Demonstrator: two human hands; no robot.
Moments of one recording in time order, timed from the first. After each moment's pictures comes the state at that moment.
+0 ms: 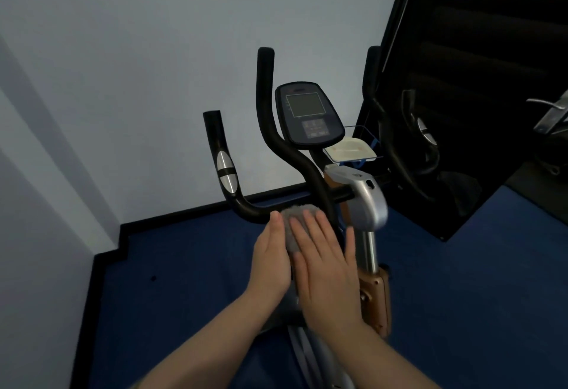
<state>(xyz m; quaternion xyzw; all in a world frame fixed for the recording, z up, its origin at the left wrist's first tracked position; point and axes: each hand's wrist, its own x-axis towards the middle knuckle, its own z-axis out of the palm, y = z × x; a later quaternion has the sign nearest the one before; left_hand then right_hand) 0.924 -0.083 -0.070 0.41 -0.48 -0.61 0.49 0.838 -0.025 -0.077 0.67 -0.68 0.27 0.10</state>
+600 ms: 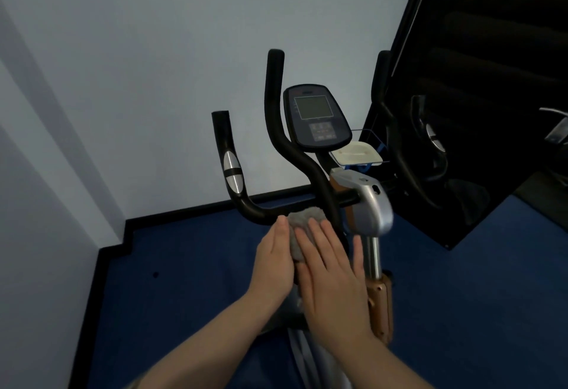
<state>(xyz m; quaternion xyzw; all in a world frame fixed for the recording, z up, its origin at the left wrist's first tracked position) 0.925 -0.082 -0.074 0.41 -0.49 -0.59 0.49 0.831 -0.017 -0.083 0.69 -0.67 0.24 0.14</state>
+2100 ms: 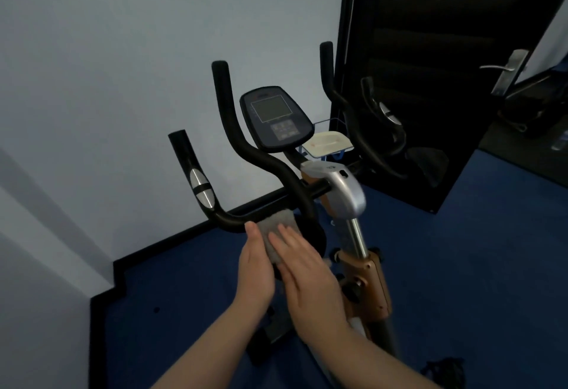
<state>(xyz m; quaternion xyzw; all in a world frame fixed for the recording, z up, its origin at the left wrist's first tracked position) 0.930 -0.082 -0.073 0.43 -0.50 -0.60 0.45 0.854 -0.010 -0.087 0.64 -0.63 0.44 -0.03</state>
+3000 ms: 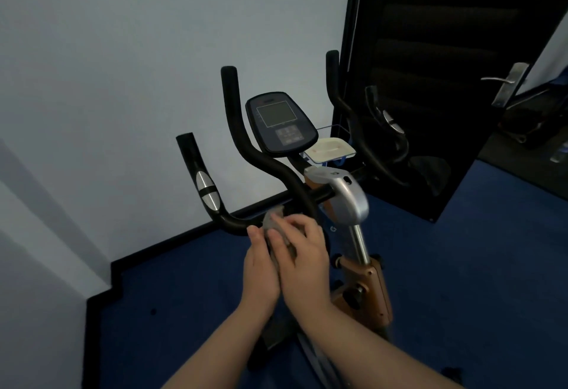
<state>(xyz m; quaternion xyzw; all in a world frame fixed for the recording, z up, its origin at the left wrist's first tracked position) 0.929 -0.079 -0.069 0.42 -0.52 -0.58 0.46 0.868 -0.040 -0.059 0.52 -0.64 0.56 -0.09</state>
